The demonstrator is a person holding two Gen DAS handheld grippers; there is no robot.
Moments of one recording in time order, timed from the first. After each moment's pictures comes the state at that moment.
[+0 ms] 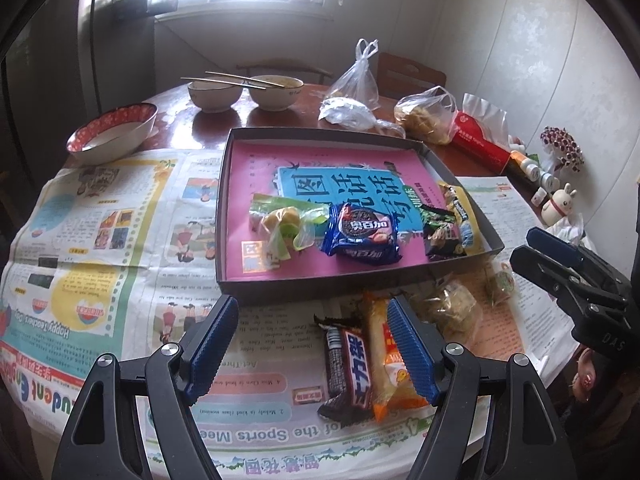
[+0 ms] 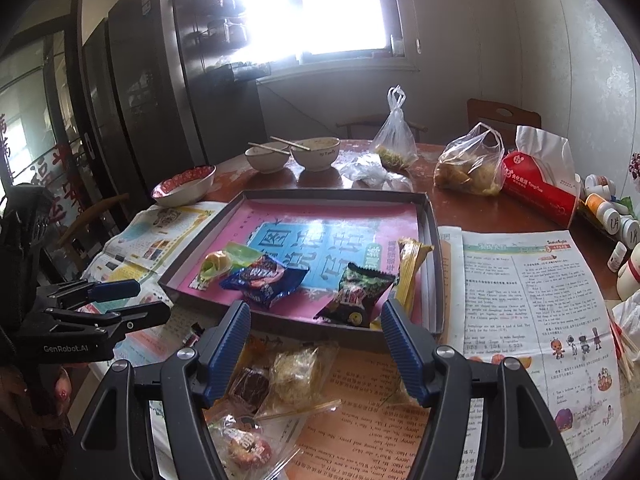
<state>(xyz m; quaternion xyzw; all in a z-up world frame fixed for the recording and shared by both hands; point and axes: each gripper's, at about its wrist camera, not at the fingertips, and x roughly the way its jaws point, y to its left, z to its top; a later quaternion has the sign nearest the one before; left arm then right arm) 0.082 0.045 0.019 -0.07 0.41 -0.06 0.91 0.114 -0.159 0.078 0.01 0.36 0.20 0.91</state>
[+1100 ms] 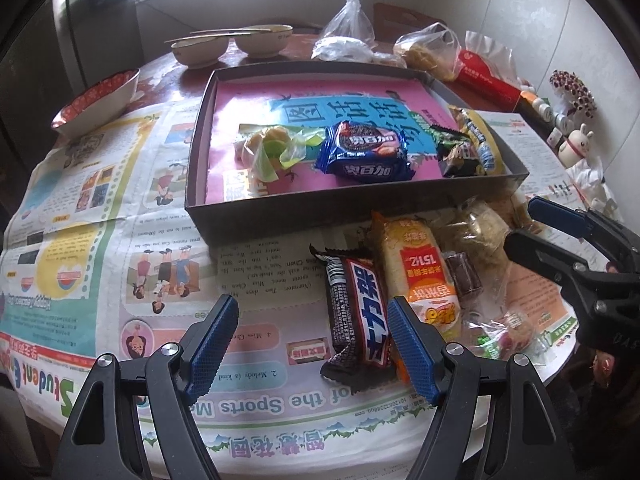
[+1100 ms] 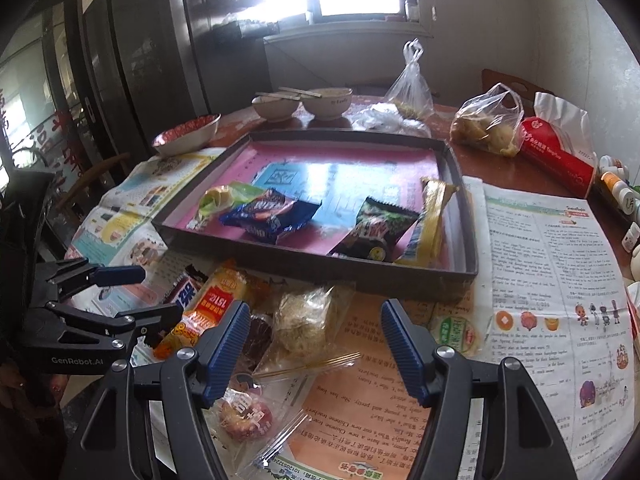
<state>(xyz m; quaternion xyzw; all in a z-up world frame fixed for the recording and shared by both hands) 0.081 0.025 -0.026 -0.01 0.48 -0.06 0.87 0.108 -0.141 0.036 -0.02 0.42 0.21 0.88</state>
